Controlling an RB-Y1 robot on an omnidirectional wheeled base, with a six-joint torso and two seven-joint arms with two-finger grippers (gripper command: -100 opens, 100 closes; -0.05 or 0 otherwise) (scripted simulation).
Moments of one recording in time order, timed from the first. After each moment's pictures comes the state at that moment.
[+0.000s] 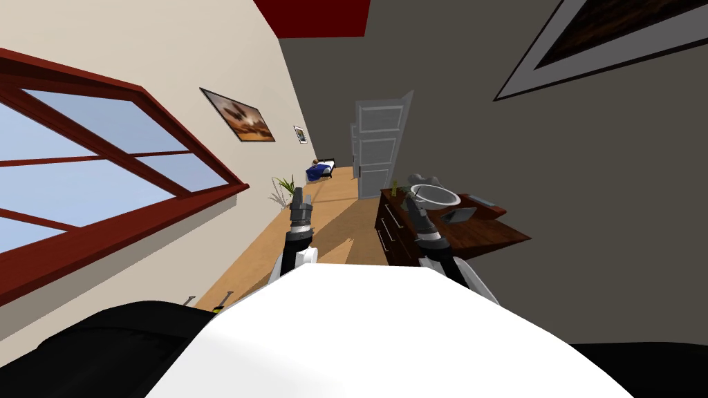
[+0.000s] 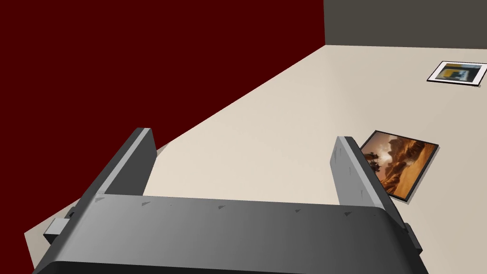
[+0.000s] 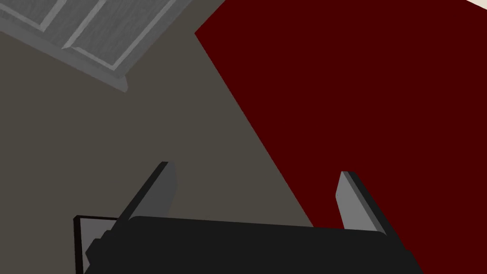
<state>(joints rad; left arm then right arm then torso) 0.47 0.00 -0.04 -2.32 -0.12 -0.42 -0.11 0.49 -0.27 0.02 -2.22 0.17 -0.52 0.36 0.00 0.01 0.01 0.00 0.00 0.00</state>
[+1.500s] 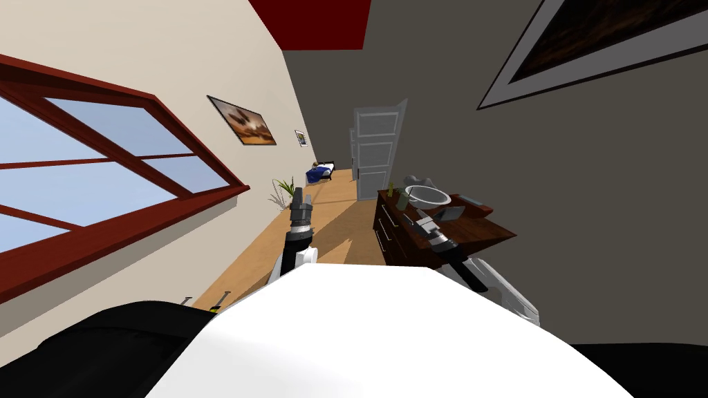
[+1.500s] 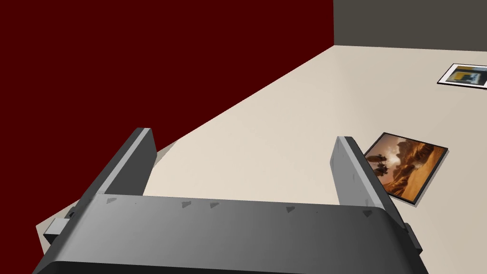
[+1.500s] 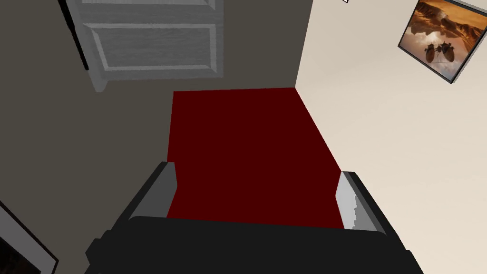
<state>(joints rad) 0.47 0.00 -0.04 -2.32 -0.12 -0.42 -0.11 0.48 -0.51 -0.12 -1.93 0.46 -0.53 0.58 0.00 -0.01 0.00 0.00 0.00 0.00</state>
